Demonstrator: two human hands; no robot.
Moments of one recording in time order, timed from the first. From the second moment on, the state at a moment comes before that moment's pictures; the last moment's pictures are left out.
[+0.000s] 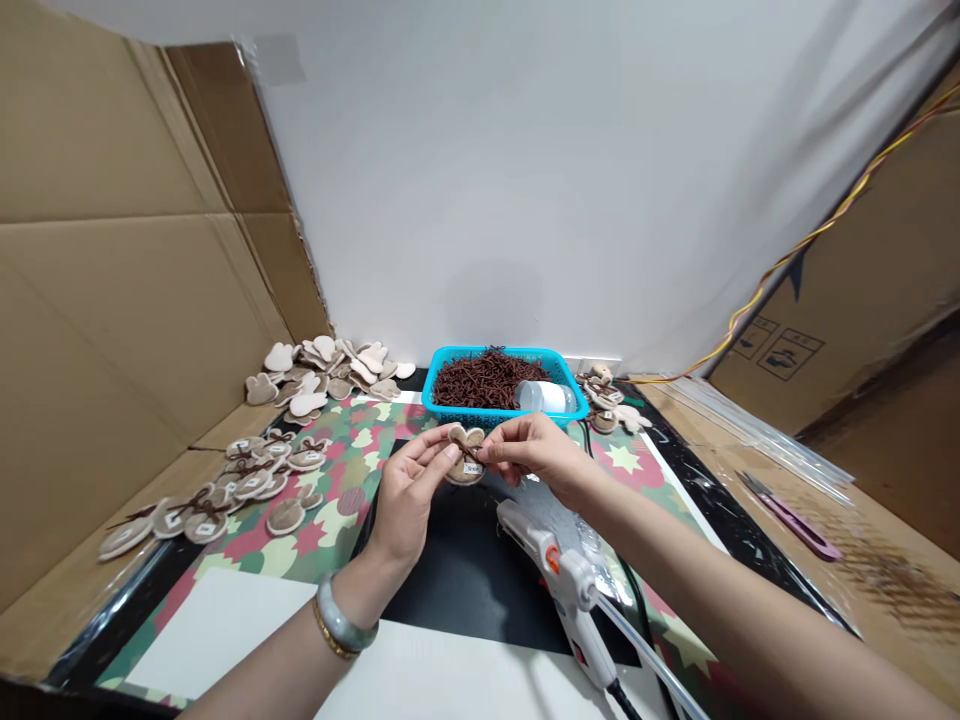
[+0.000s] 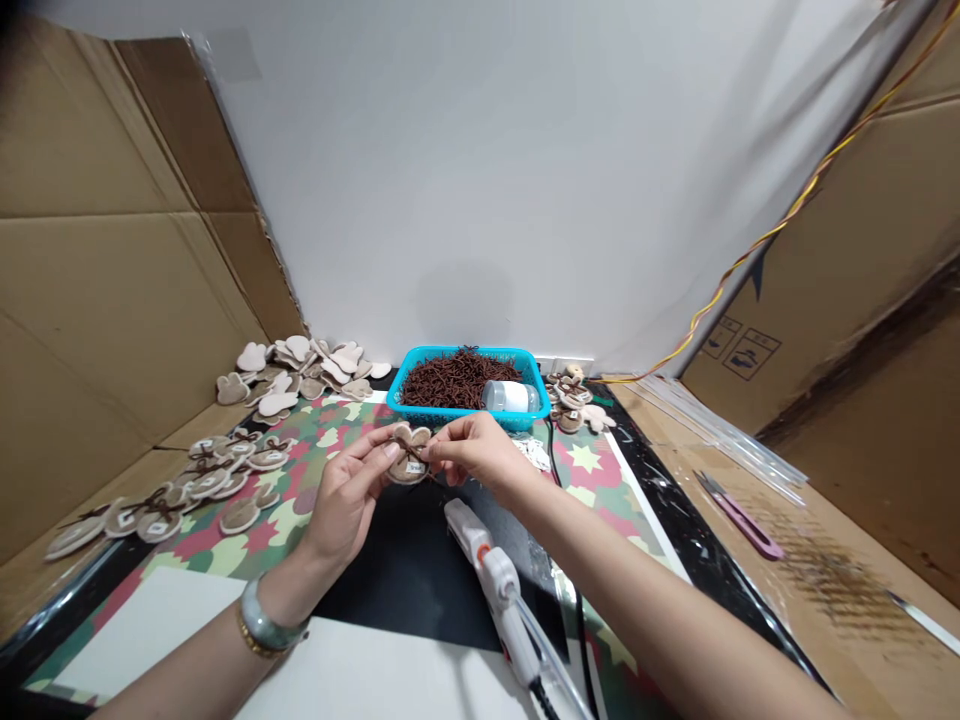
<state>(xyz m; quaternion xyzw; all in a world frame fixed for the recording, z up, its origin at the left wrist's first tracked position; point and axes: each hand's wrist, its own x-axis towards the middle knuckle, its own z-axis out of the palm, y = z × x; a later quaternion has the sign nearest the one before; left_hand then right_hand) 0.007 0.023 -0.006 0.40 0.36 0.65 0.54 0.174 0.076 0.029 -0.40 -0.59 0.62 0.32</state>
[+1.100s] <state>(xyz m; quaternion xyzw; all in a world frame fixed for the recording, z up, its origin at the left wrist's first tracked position) -0.012 0.044 -0.007 0.28 0.40 0.66 0.57 0.229 0.065 0.015 -0.44 -0.61 0.57 0.33</state>
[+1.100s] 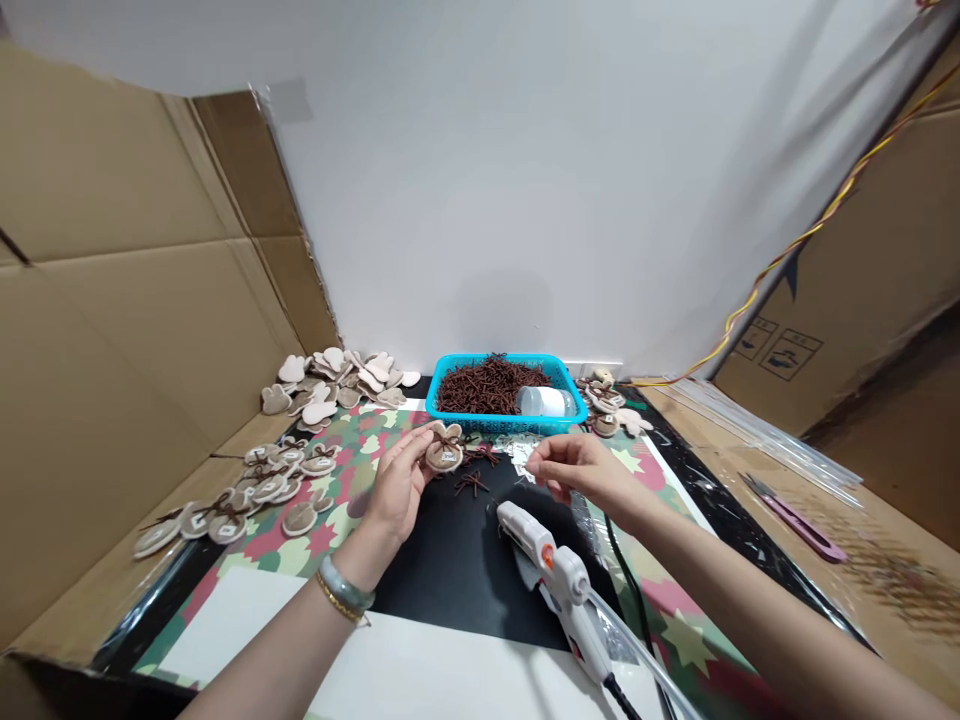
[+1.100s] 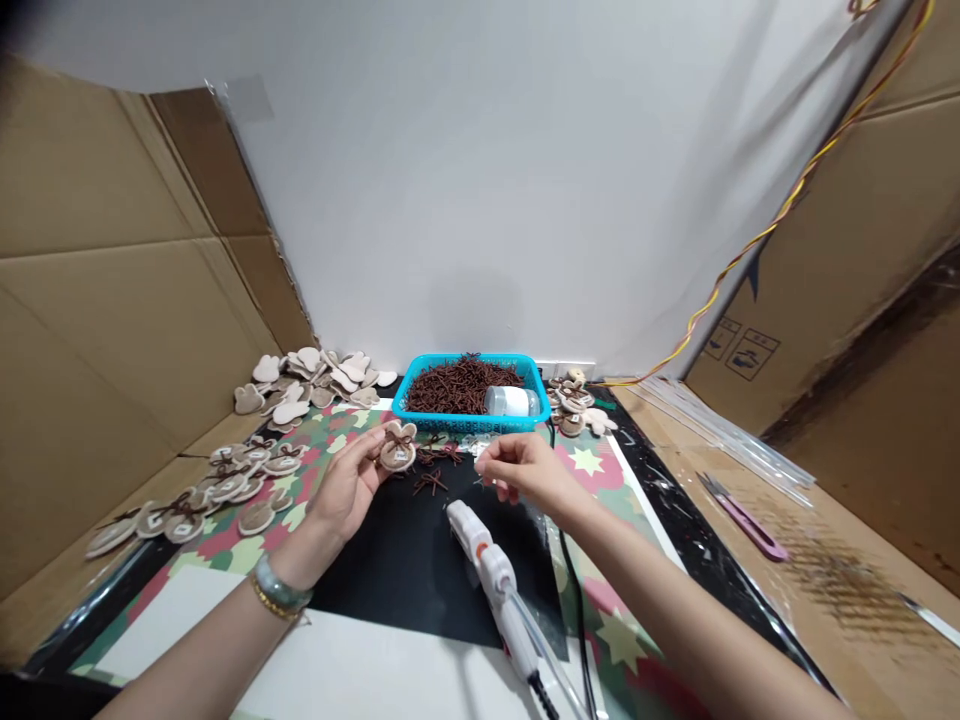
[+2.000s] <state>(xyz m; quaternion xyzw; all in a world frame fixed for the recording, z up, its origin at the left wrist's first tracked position) -0.171 0.011 -0.014 0.31 0.60 0.66 0.34 0.269 0.046 -0.036 -0.45 -0.62 0.55 0.34</state>
